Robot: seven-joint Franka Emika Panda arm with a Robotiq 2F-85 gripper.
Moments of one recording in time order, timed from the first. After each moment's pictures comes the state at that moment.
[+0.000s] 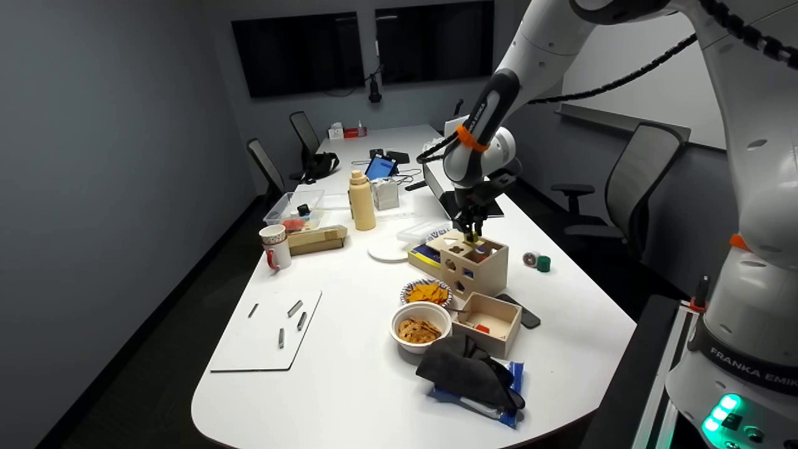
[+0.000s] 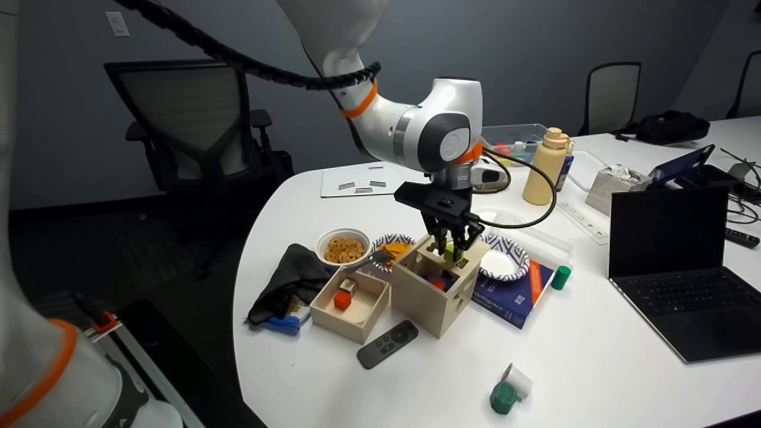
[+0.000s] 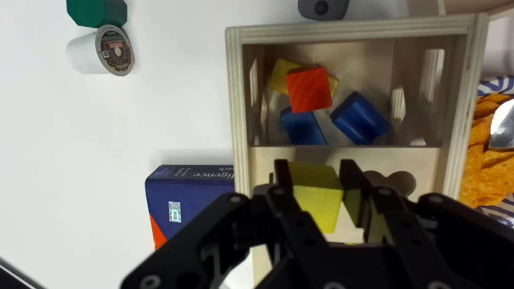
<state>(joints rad) -0.12 0.45 -0.15 -2.08 -0.15 2.53 -0.02</state>
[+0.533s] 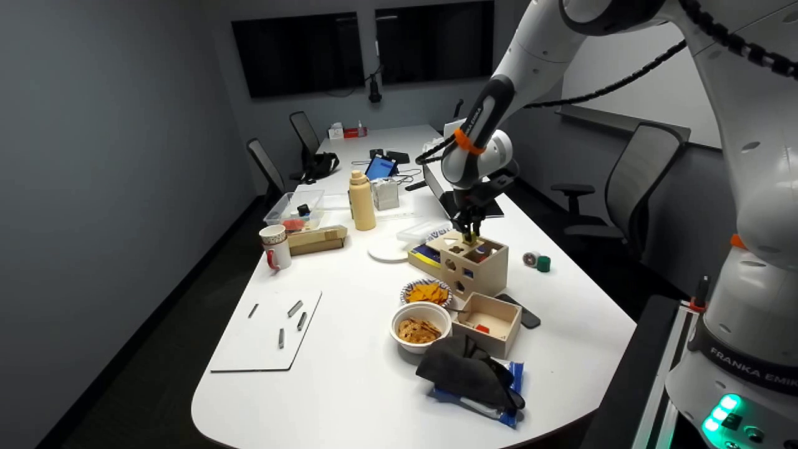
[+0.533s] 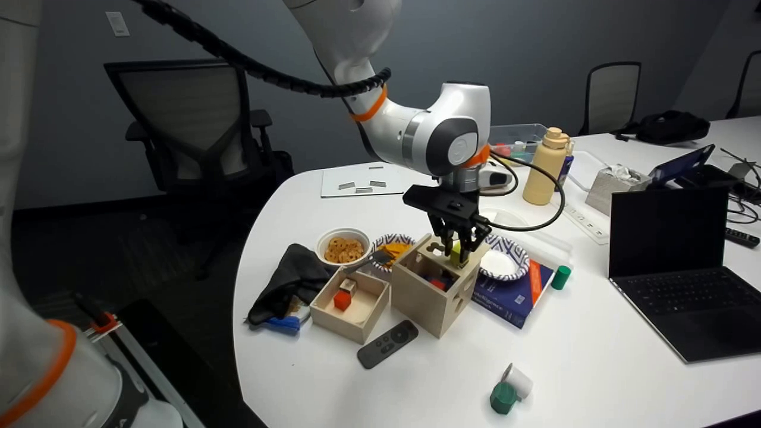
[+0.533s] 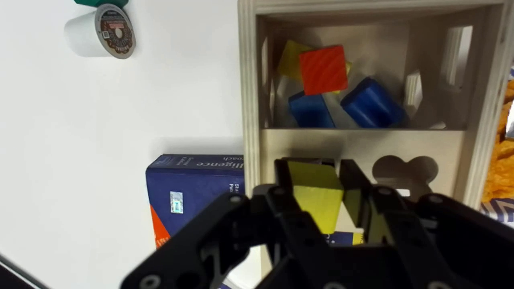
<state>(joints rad) -0.14 0.49 -0.15 -2.03 -0.14 2.53 -0.06</state>
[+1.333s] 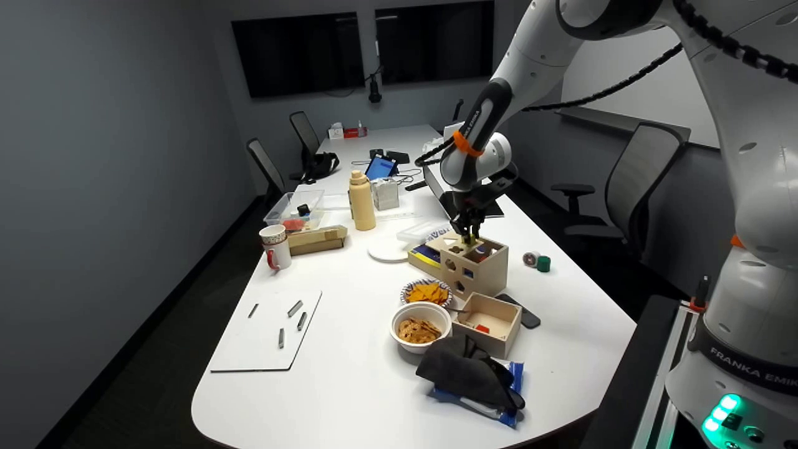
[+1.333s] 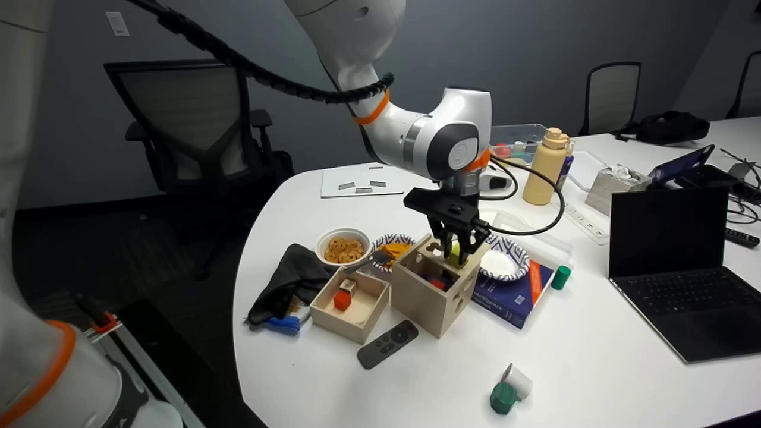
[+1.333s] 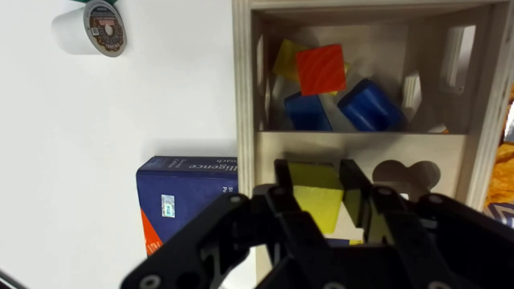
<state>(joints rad) -0.15 0.52 -0.13 -2.01 -0.12 2.53 -0.08</state>
